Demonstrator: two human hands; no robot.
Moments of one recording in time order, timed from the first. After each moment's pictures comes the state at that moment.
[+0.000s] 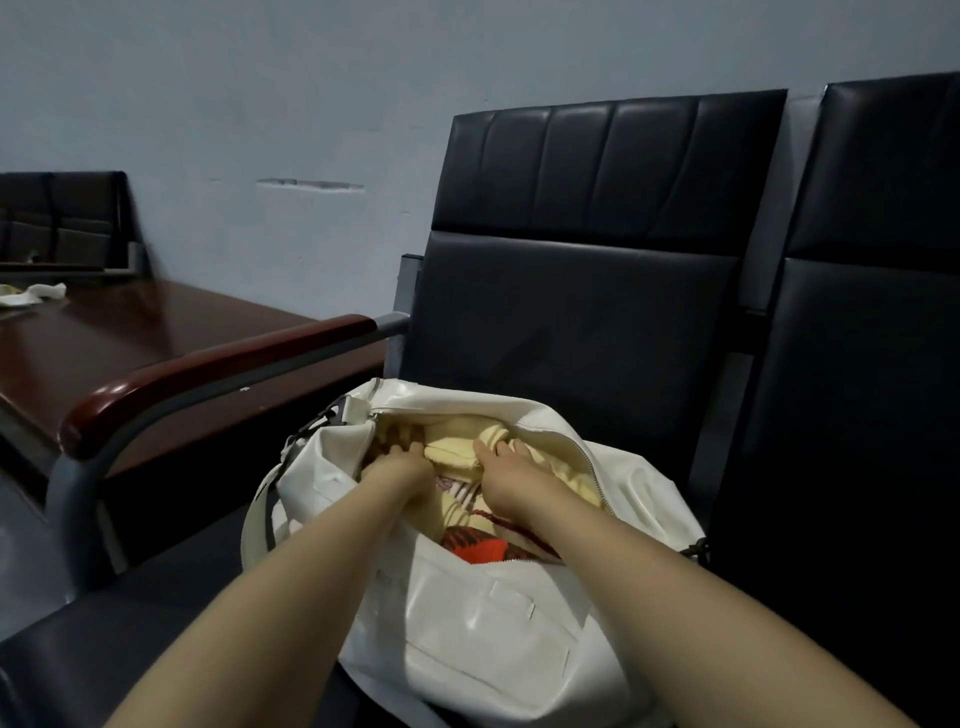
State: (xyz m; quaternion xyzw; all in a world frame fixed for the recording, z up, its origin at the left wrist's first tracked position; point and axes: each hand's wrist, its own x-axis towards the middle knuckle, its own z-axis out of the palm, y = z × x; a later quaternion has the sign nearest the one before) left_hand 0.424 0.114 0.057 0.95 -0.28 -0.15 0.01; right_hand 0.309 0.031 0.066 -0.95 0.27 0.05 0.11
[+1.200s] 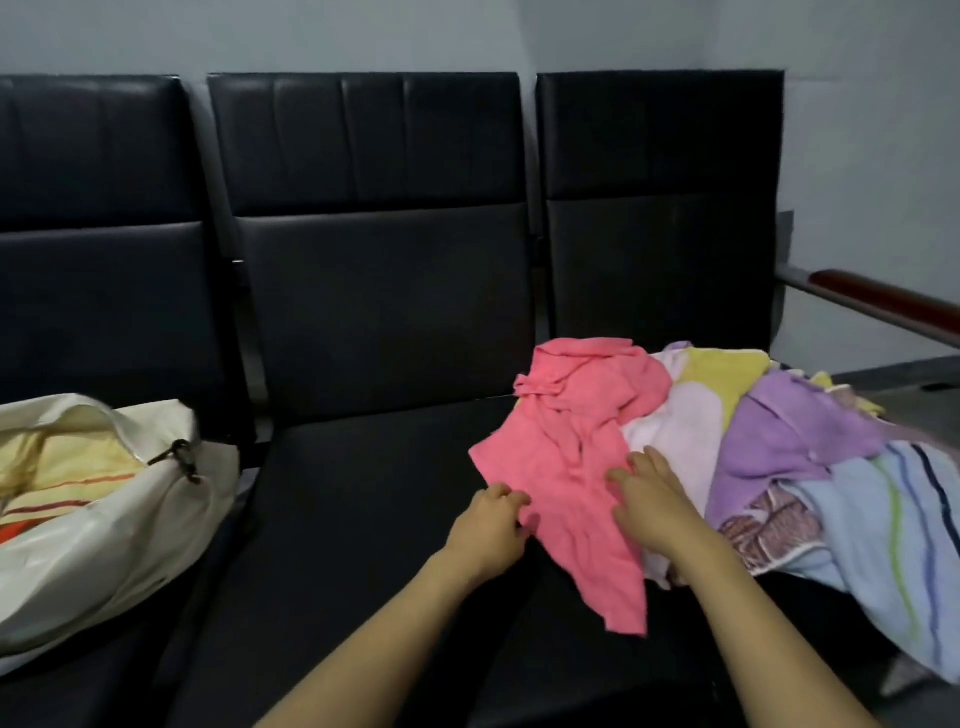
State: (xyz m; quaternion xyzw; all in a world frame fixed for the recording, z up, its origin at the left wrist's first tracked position) left_hand -0.159 0.075 0.030 0.62 -0.76 -0.17 0.11; right_hand -0.365 0.042 0.045 -0.76 0.65 -0.01 0.04
